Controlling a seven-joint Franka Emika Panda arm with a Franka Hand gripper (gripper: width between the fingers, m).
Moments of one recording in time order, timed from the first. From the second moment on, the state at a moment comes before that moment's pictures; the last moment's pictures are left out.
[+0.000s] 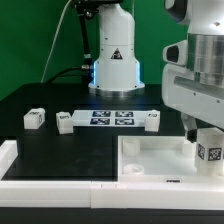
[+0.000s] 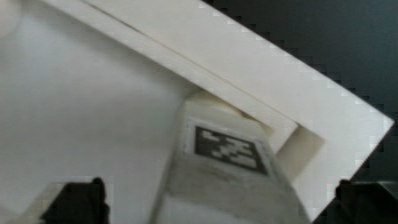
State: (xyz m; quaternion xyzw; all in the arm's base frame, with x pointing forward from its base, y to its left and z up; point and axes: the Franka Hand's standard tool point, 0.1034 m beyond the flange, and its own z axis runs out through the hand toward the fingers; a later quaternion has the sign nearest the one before) arm 0.627 0.122 0.065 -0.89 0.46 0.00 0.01
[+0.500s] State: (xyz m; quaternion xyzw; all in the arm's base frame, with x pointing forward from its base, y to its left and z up) arm 0.626 0.131 0.064 -0.99 0.16 -0.01 0.01
